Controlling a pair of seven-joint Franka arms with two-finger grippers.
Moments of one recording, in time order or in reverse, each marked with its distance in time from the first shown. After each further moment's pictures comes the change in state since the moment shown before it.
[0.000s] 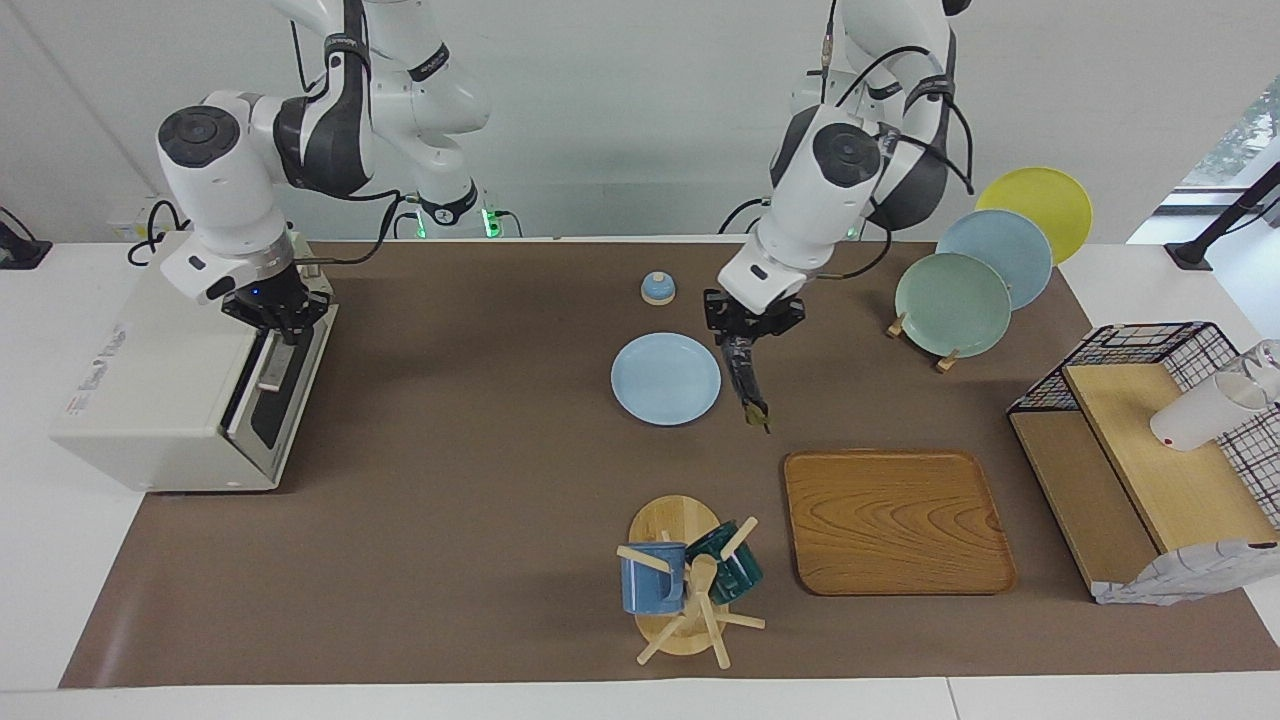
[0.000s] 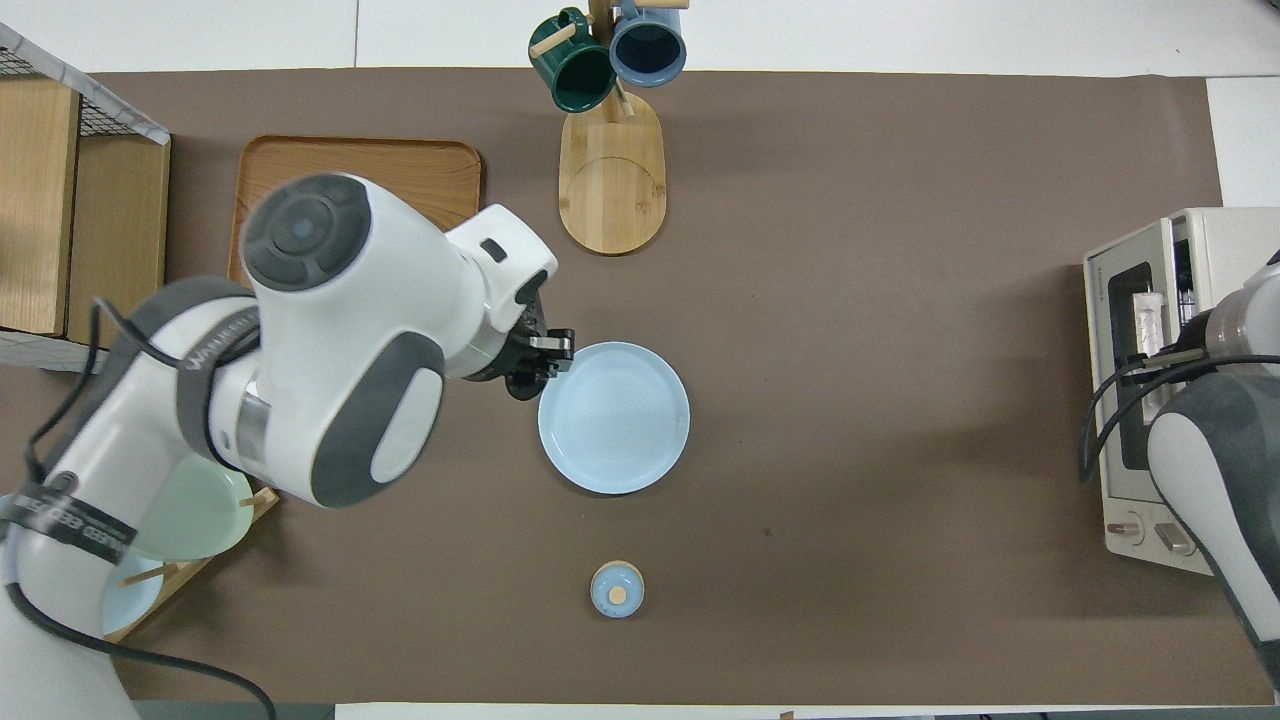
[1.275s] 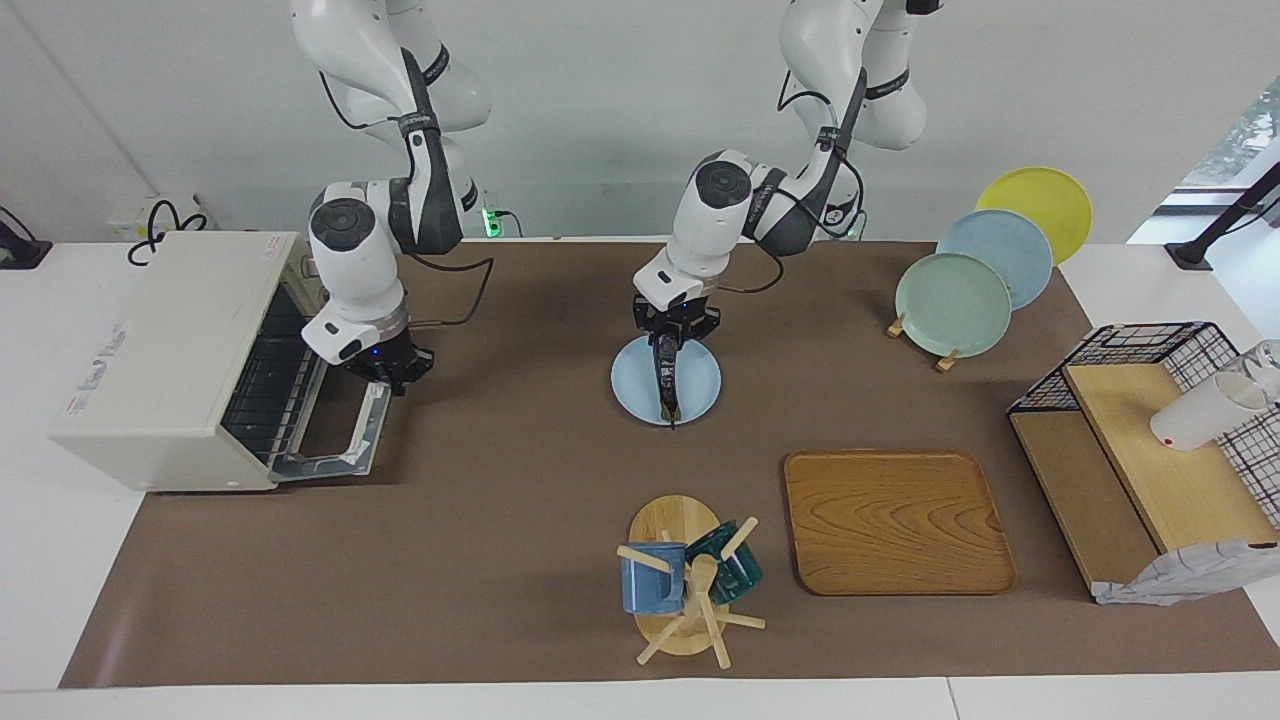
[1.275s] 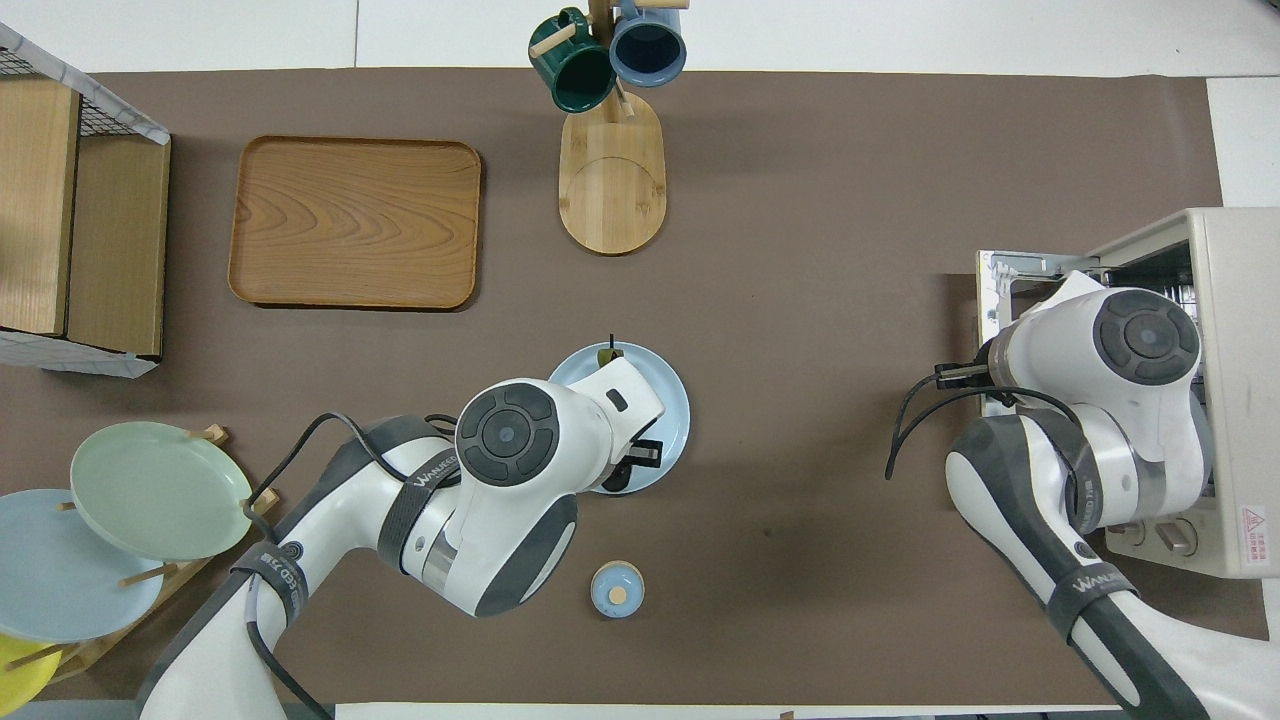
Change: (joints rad) left arm -0.190 0.015 0.017 -0.285 -0.001 0.350 -0.032; right arm 0.146 0.176 0.019 -0.187 0.075 0.384 0.248
